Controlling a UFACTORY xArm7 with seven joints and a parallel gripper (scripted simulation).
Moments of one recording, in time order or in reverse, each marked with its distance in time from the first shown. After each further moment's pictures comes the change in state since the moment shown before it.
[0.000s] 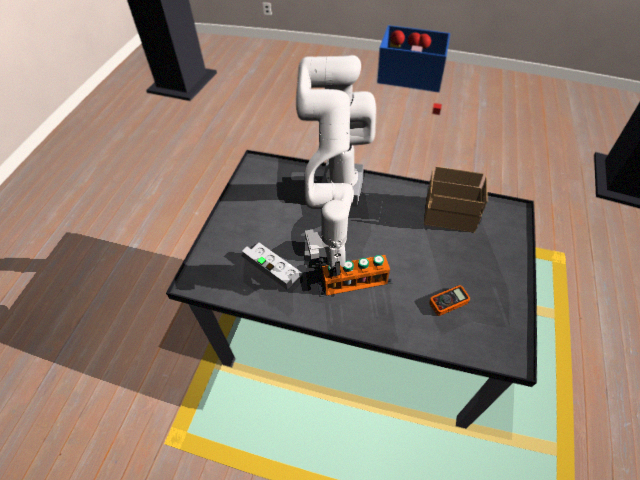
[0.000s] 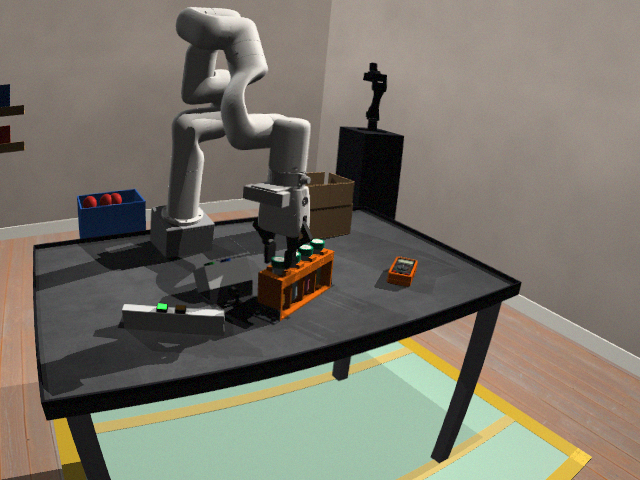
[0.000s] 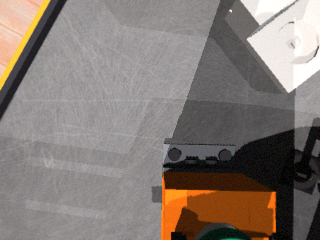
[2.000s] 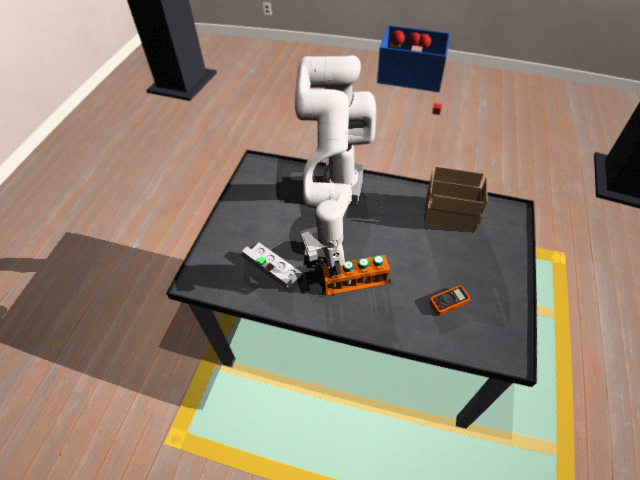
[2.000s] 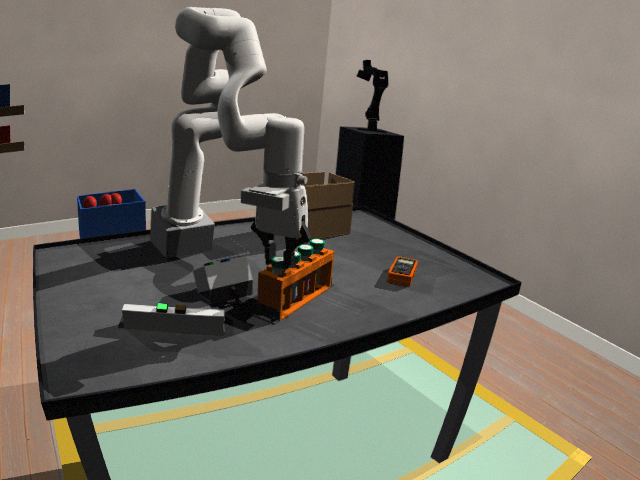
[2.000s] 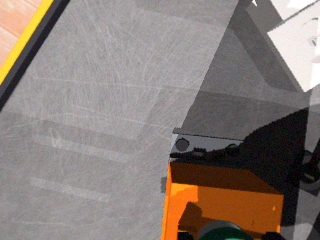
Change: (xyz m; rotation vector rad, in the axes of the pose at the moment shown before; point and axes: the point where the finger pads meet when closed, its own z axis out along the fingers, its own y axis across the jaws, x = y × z) arm 0.001 0.000 0.000 0.021 -0.059 -0.082
